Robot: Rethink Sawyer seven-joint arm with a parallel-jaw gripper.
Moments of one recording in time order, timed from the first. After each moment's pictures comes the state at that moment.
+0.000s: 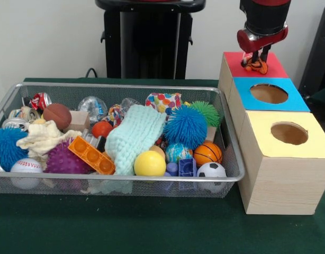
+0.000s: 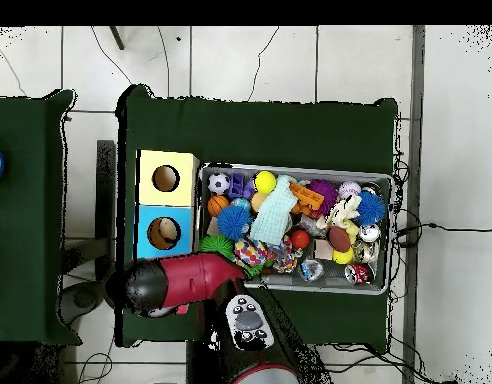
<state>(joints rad) -0.12 -0.73 0.26 1.99 -0.05 0.57 1.48</state>
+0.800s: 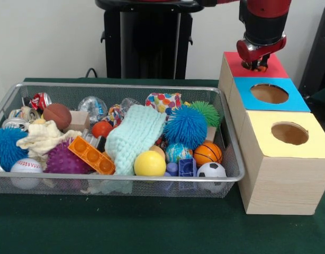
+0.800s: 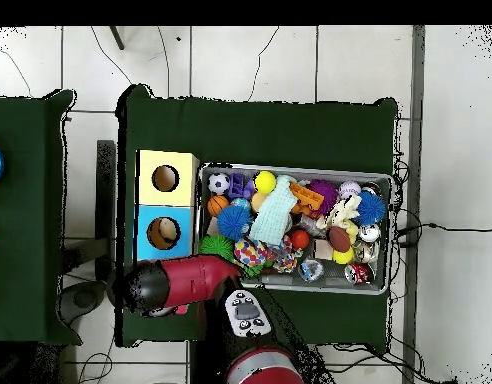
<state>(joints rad) -0.11 -0.67 0.26 1.99 -0.05 0.50 1.48</state>
